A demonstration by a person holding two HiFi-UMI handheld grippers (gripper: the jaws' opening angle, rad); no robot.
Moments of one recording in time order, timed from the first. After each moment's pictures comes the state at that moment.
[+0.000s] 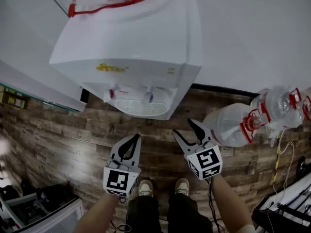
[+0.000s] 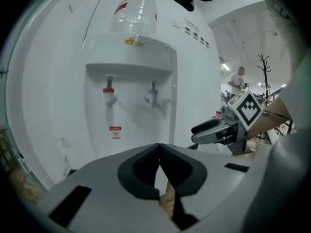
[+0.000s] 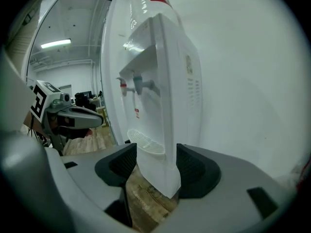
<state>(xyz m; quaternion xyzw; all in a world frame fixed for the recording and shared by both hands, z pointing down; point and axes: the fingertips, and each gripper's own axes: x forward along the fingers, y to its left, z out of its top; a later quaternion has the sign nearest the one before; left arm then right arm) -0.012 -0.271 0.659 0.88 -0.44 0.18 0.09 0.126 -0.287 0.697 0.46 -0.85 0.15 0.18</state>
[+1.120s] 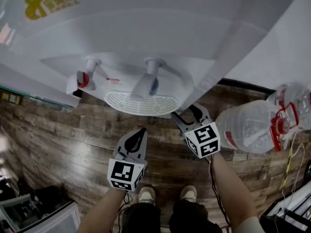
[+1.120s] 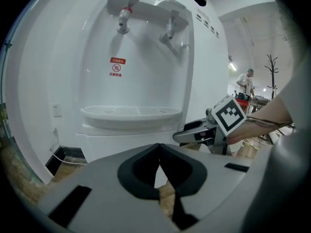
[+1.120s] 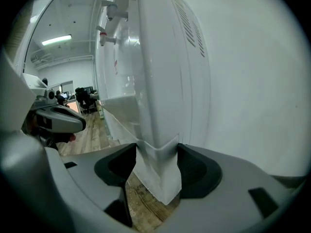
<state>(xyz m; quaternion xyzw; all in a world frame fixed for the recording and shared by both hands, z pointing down) -0.009 -0.309 0.822 0.86 -0.44 0.19 0.15 0.107 -0.374 0.870 0.44 -0.86 0.16 0.19</state>
